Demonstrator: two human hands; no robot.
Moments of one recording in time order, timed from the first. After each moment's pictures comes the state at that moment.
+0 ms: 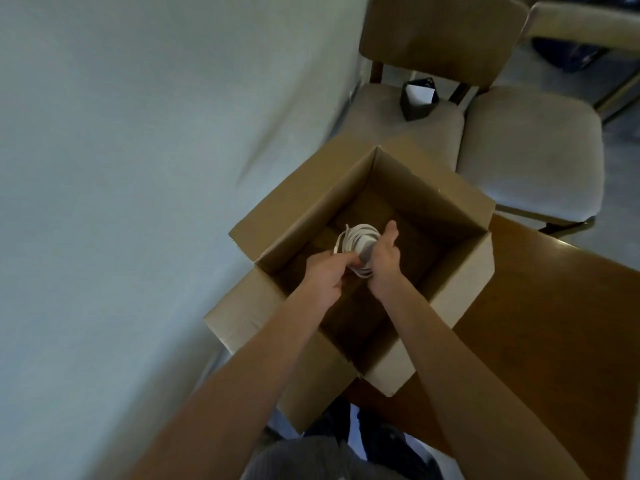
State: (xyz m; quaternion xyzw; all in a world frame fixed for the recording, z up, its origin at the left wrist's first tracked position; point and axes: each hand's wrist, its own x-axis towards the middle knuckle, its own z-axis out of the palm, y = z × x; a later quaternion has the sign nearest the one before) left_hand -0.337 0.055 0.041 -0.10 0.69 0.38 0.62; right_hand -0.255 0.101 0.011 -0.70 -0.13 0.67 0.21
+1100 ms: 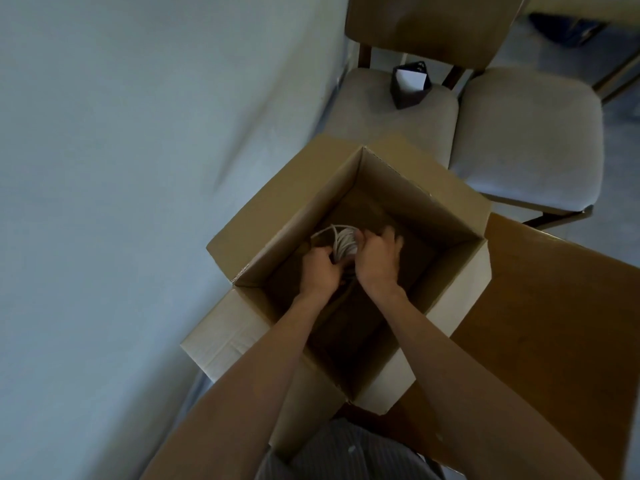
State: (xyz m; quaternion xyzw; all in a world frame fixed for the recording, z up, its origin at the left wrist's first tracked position) left_hand -0.339 0.078 -0.026 0.32 0.79 0.22 0.47; right_hand -0.241 0.125 -0.021 -0.69 -0.63 0.36 0.05
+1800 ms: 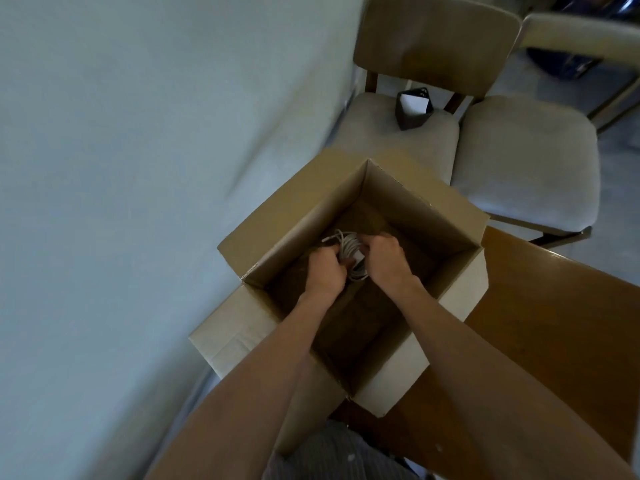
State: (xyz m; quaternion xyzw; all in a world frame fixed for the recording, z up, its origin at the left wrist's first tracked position) left_hand -0.335 0.081 -0.005 0.40 0.79 0.22 0.41; right_hand -0.226 0.145 -0.007 -0.56 -0.76 0.32 -0.06
